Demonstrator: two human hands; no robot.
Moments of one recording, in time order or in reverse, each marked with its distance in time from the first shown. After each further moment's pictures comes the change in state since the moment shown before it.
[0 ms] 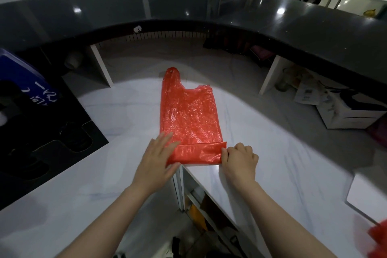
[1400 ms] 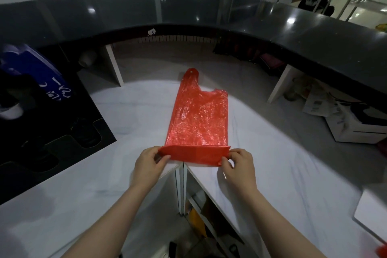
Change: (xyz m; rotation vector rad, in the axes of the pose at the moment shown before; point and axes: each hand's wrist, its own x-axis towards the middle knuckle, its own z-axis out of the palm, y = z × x) left_hand -0.004 -0.015 0.002 -0.403 0.102 -0.598; right_hand -0.008 -0.004 0.006 0.565 0.050 -0.111
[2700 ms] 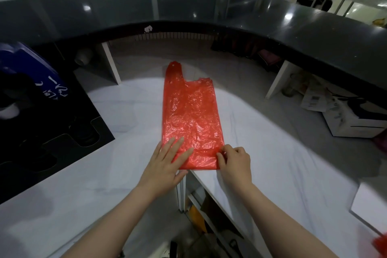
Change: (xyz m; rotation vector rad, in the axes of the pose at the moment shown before) left_hand -0.016 0.011 0.008 0.701 -0.109 0.740; right_hand 0.005 0.001 0.009 -0.245 -0.013 -0.019
